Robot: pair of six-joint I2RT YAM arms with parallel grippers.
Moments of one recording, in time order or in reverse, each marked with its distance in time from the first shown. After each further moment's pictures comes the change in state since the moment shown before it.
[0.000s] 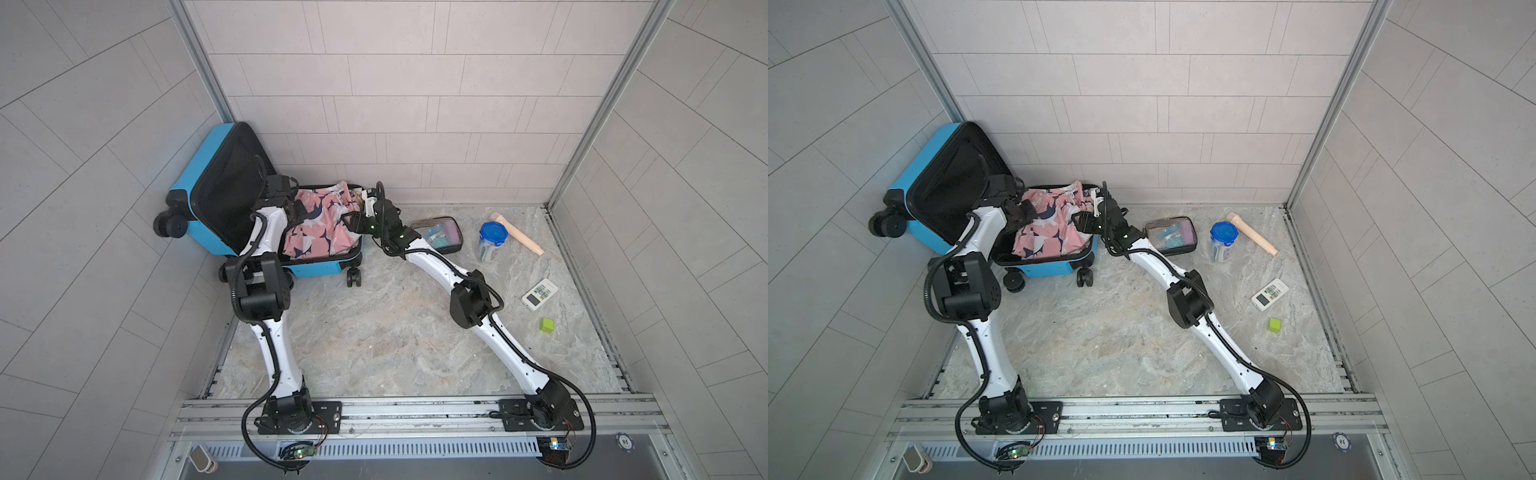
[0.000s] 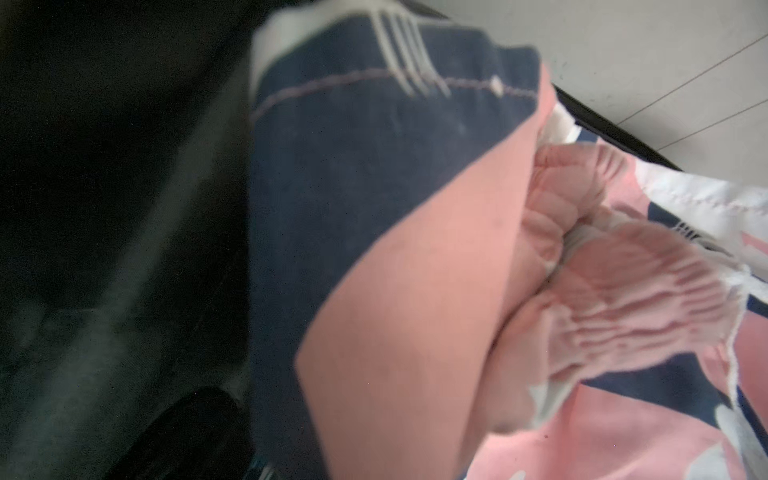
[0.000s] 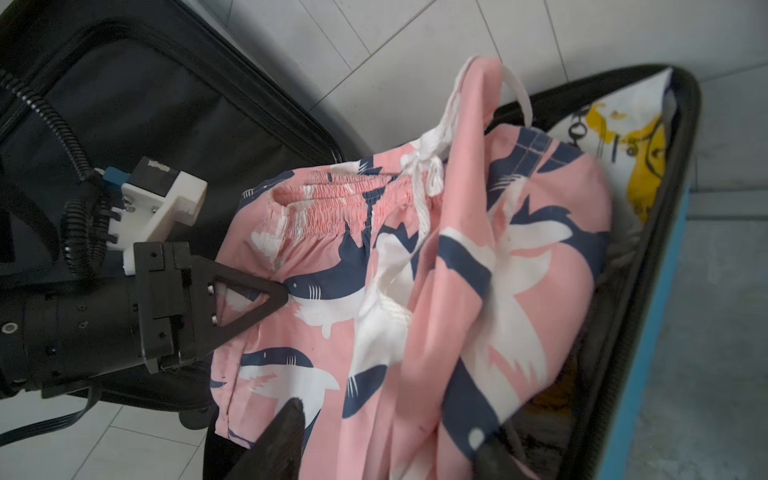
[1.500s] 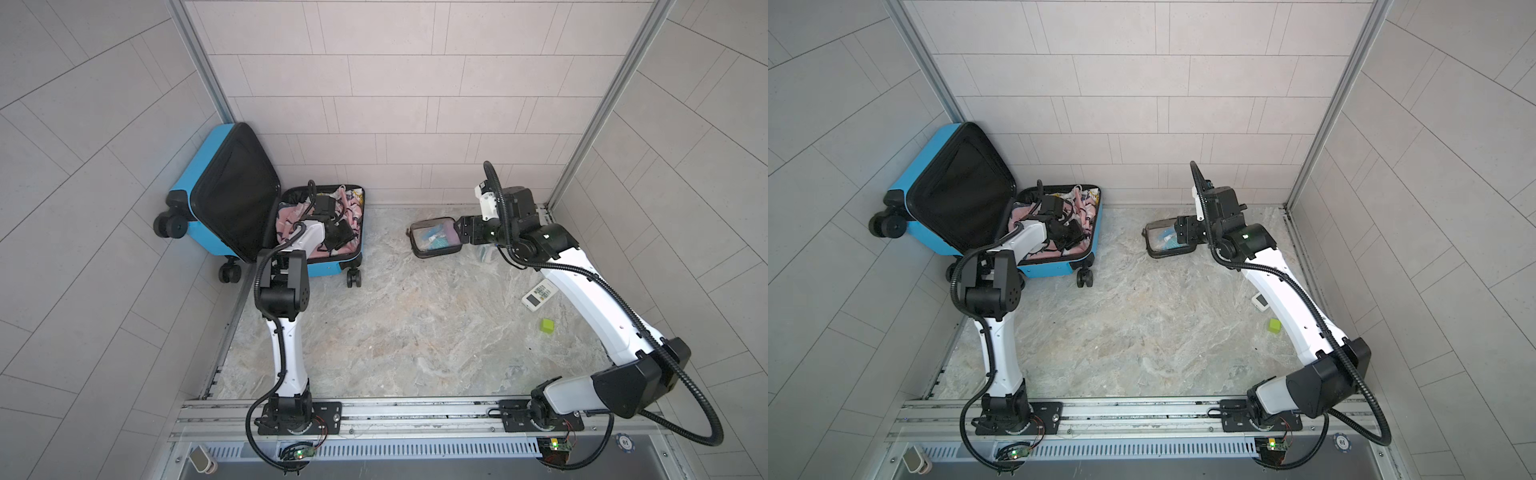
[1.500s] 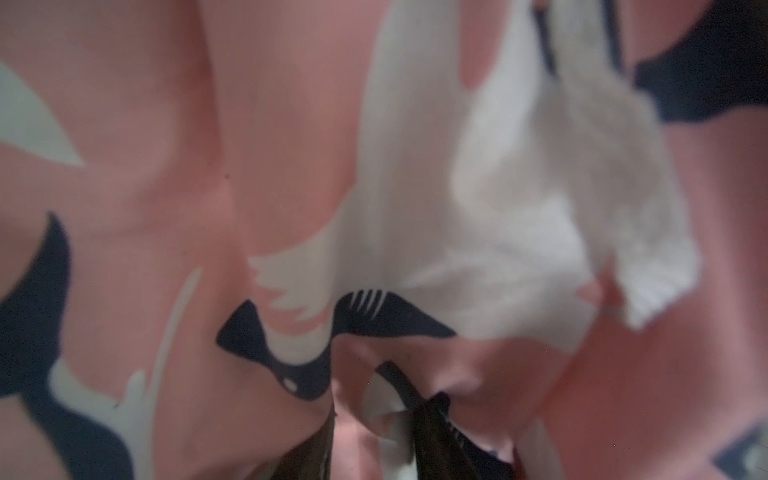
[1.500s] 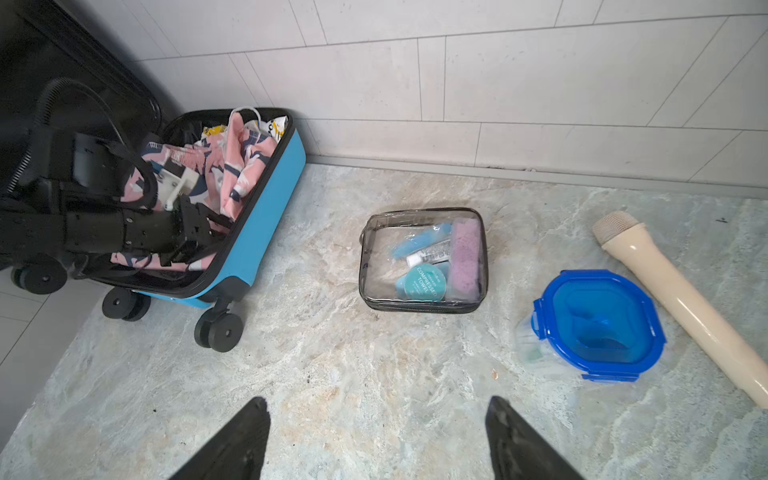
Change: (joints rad) left arm -0.232 0.045 -0.245 0.148 0.294 -0.254; right arm -0.299 -1.413 -1.232 -0.540 0.190 -0.427
